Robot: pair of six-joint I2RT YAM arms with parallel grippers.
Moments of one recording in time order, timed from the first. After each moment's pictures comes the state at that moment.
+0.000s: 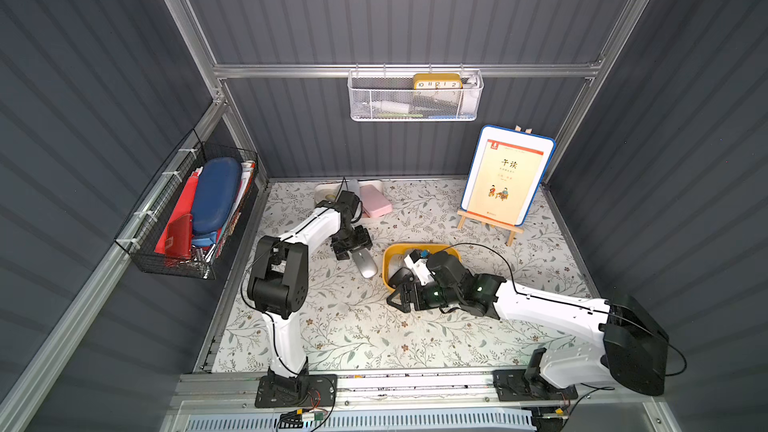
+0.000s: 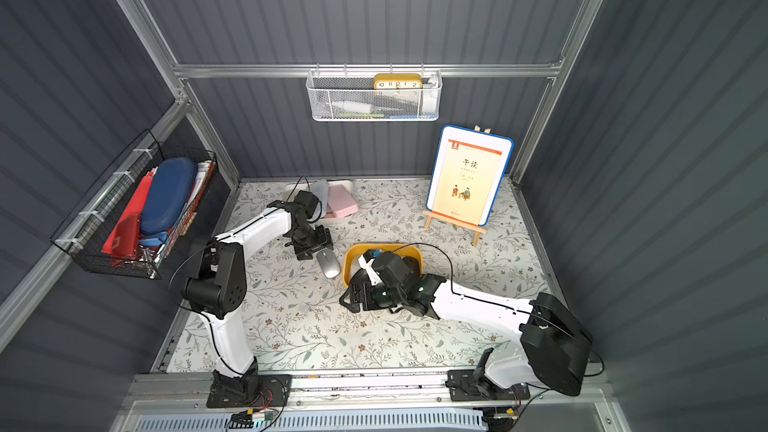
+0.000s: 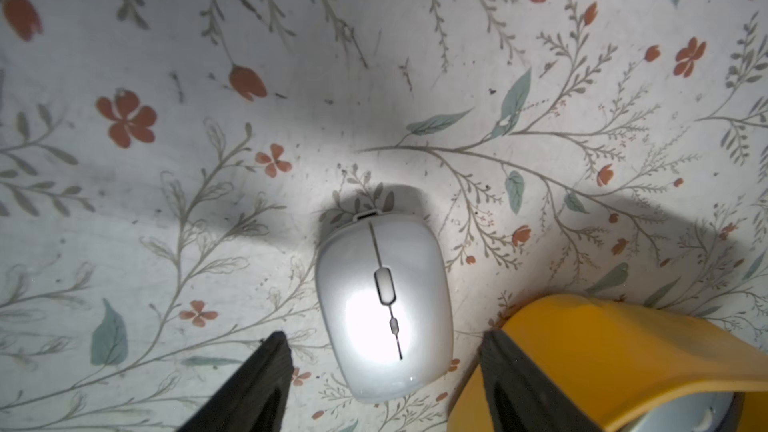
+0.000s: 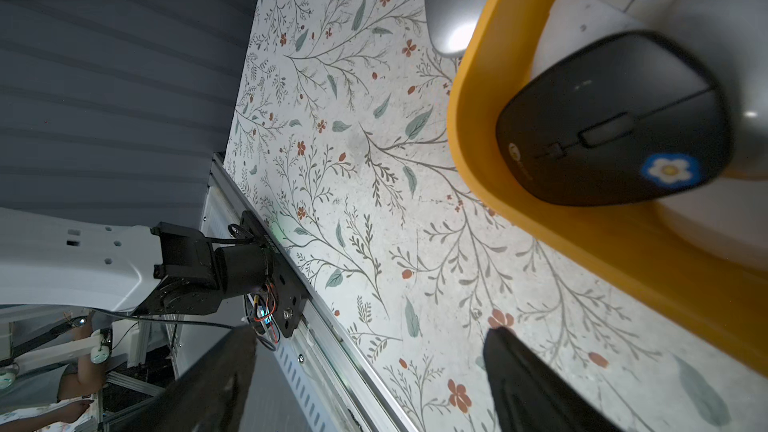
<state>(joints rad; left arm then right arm) -0.33 1.96 1.47 -0.88 0.19 -0.59 0.92 1.37 0.81 -0.14 -0.32 0.78</state>
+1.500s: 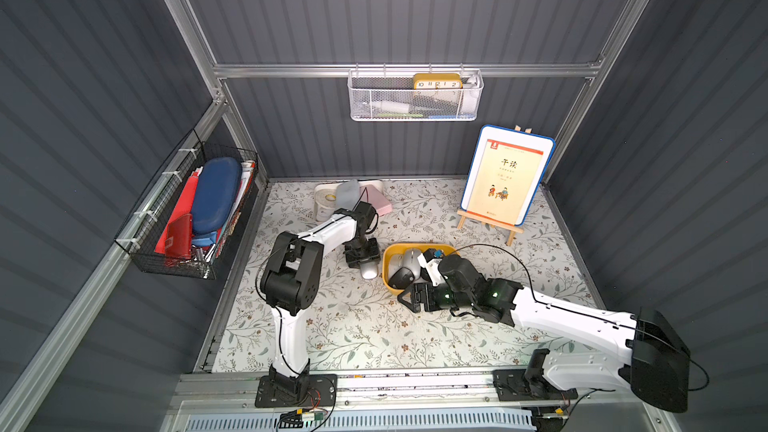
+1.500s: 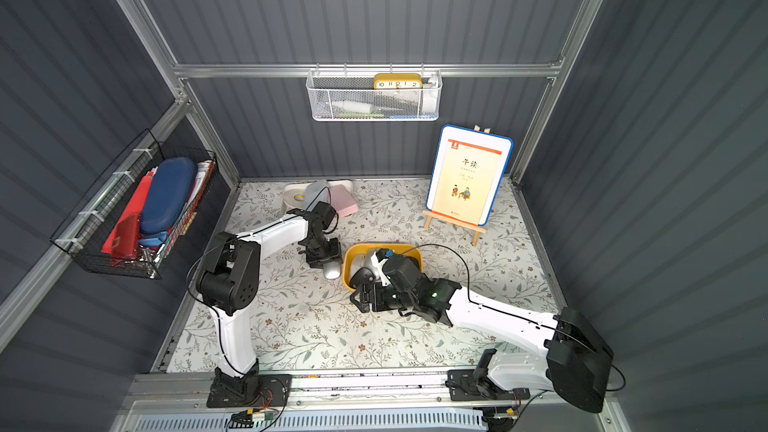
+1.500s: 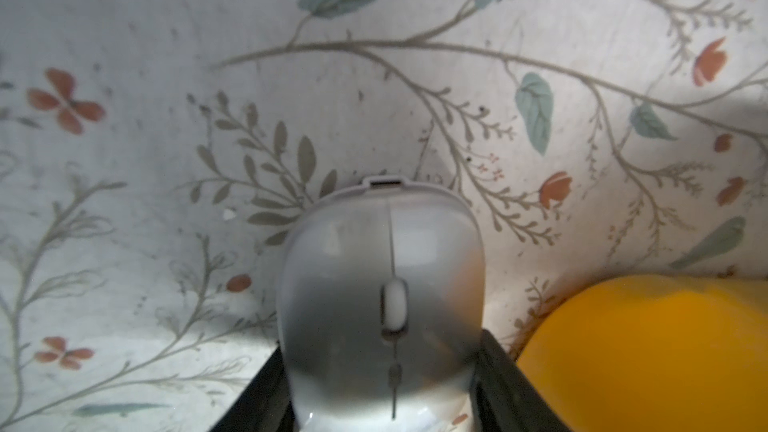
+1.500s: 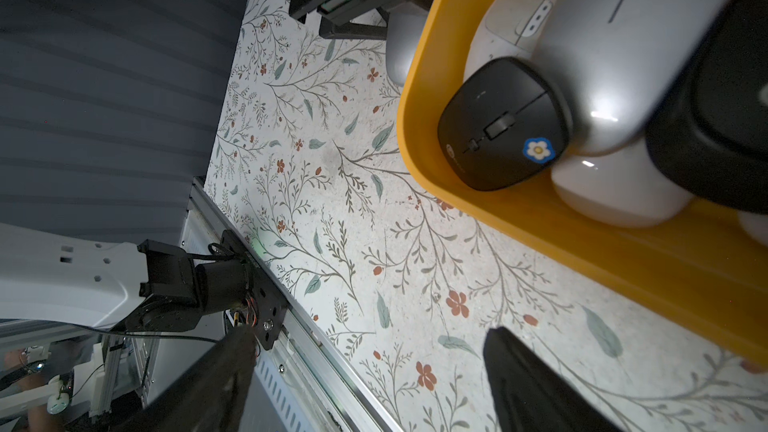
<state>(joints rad) -0.43 2.02 1.42 -0.86 0.16 -0.53 0.92 1.24 0.75 -0.21 -0.21 0.79</state>
